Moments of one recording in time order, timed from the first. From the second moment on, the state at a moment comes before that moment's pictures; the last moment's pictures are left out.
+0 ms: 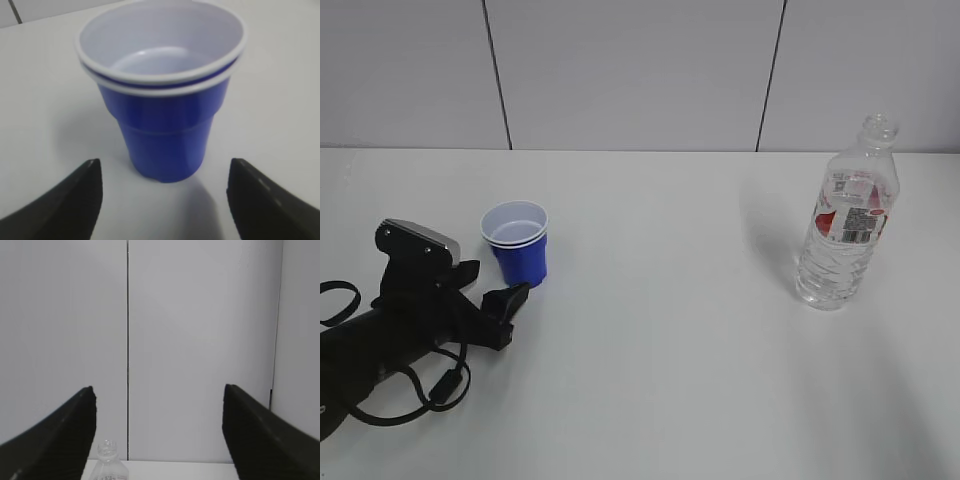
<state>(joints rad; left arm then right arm) -0.35 2.17 -0.55 0.09 -1.15 0.03 -0.04 0.08 -0.44 -0.08 0.19 -0.06</state>
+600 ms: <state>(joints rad) -0.35 2.17 -0.61 0.12 -1.15 0.03 -0.04 0.08 -0.44 -0.08 0.19 -0.06</state>
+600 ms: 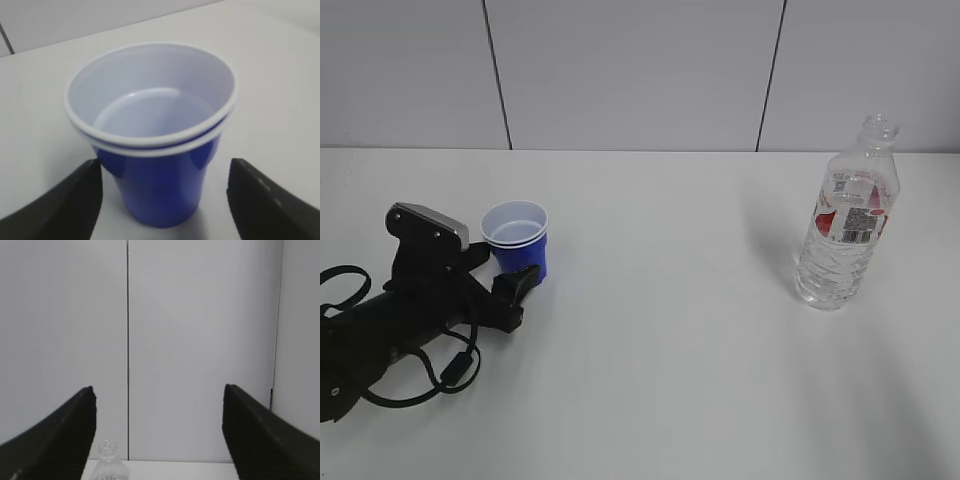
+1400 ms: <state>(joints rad) -0.35 2.23 -0.68 0.14 -1.15 0.00 -0.04 0.08 -0.44 -0.06 0.19 -0.06</state>
